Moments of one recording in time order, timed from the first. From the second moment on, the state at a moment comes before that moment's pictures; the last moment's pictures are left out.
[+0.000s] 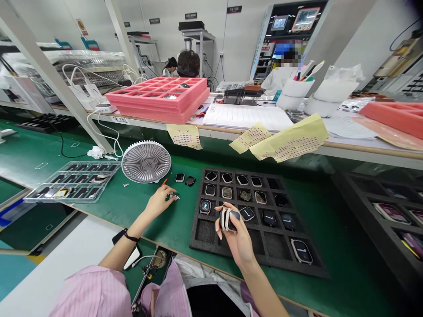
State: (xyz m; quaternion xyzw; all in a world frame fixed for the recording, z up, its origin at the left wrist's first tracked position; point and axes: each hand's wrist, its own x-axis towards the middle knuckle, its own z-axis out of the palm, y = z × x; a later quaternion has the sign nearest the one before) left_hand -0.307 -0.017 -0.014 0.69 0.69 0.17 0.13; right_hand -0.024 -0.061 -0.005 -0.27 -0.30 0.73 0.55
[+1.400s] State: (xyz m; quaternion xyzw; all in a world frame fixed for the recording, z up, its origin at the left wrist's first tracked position) left_hand -0.210 -0.052 0.054 0.88 0.25 0.34 0.20; right_hand -0.034 -0.069 0.013 -0.20 -0.19 0.88 0.40
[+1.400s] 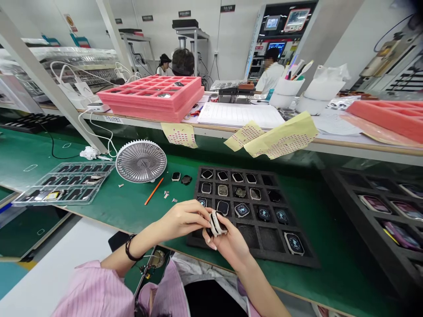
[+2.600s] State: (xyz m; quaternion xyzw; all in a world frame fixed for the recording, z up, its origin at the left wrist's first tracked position) left_hand -0.321 -0.016 -0.014 0.66 0.73 0.16 0.11; right_hand -0.028 -0.068 -0.003 -0.26 -0.26 0.84 0.39
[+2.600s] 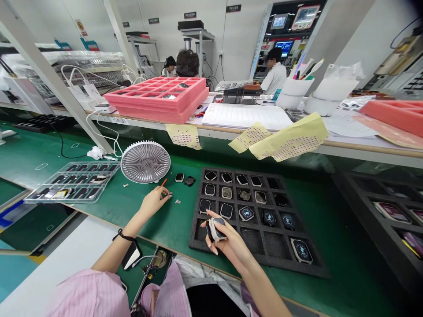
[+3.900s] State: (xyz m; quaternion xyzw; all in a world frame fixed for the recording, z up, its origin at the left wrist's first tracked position) left_hand -0.212 -0.069 0.051 0.92 0.20 0.31 -0.10; right_hand -0.031 -0.068 0.007 -0.21 -0.19 0.89 0.34
